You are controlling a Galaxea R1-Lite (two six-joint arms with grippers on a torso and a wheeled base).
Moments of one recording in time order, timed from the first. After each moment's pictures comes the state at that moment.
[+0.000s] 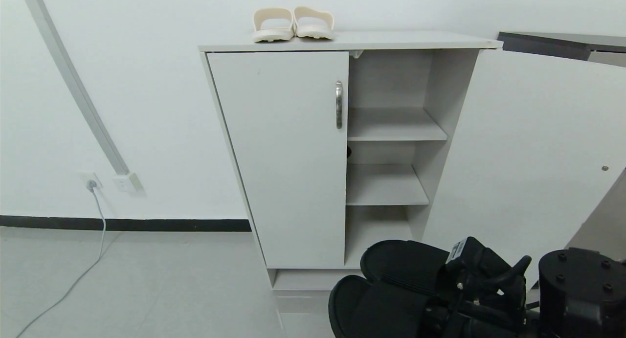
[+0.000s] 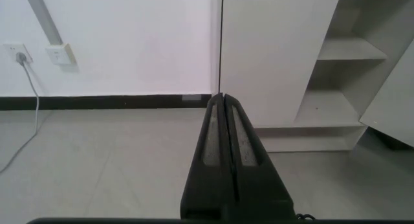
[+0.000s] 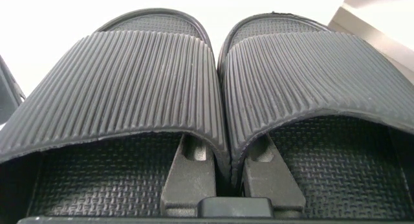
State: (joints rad) left arm 0.00 0.00 0.00 0.00 0.02 0.01; right arm 0.86 1.57 -0.32 -0.94 0.02 -0.01
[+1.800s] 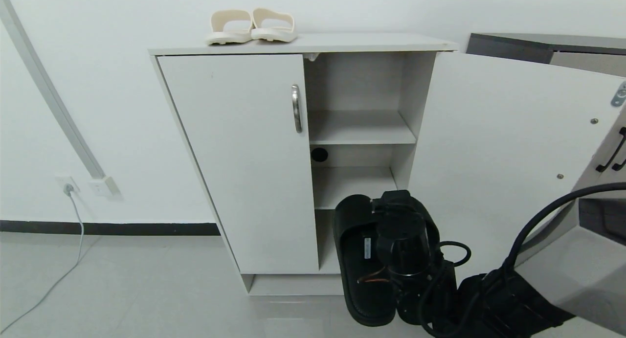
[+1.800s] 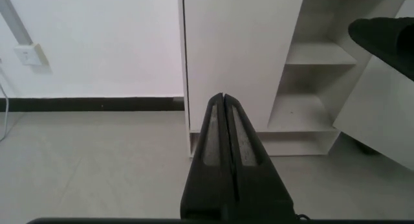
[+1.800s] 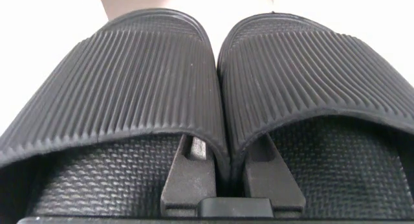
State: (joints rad) left arm 0.00 0.00 0.00 0.00 0.02 0.00; right arm 0.85 2.10 -0.86 -0.97 -0.81 0.20
